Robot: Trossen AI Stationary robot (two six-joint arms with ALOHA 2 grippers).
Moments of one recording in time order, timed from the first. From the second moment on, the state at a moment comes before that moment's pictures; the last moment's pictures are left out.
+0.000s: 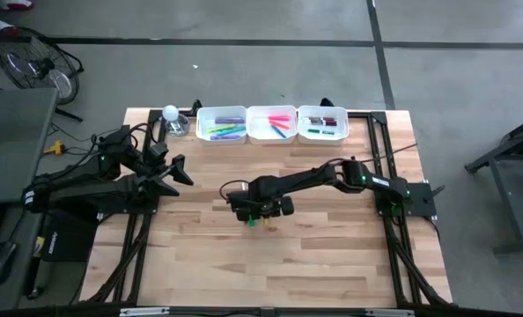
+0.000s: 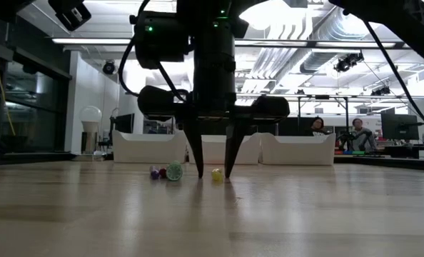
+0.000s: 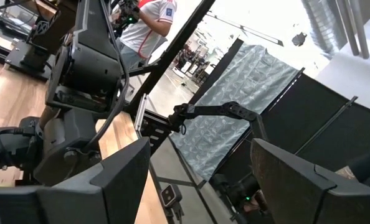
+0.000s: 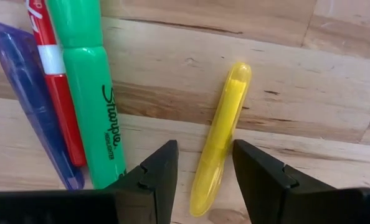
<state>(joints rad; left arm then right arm) 0.29 0.36 0.49 0.00 0.80 -0.69 0.06 2.44 2.01 -1.16 0.02 1.52</state>
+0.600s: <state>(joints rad) 0.29 0.36 0.49 0.00 0.80 -0.69 0.05 2.44 2.01 -1.18 0.06 1.50</state>
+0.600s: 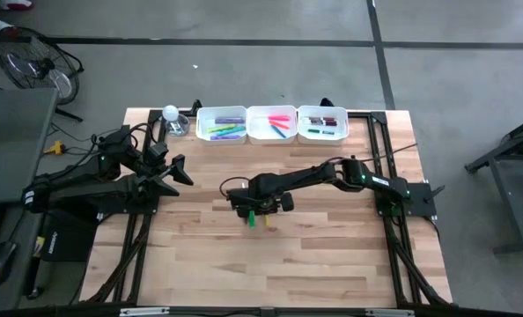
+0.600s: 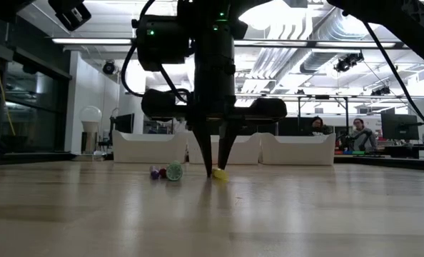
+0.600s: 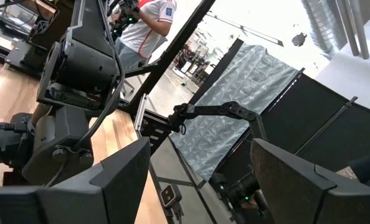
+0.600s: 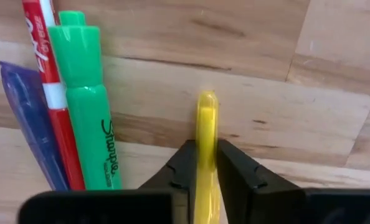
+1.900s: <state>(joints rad) 0.29 0.36 0.49 -0.08 0.61 -0.69 -0.26 2.29 2.01 -1.21 -0.03 0.60</state>
